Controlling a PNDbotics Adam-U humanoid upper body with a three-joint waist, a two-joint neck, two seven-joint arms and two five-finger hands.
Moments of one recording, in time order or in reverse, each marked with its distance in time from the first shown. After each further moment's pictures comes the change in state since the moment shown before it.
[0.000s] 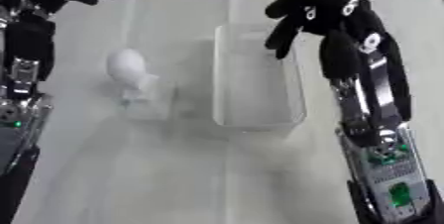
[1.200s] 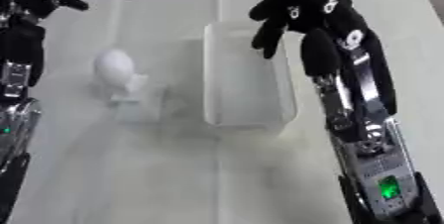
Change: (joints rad) left arm 0.003 -0.007 0.000 0.000 -0.008 0.024 -0.019; right arm 0.000 0.000 0.000 0.000 0.000 0.001 0.007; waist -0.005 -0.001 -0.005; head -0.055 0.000
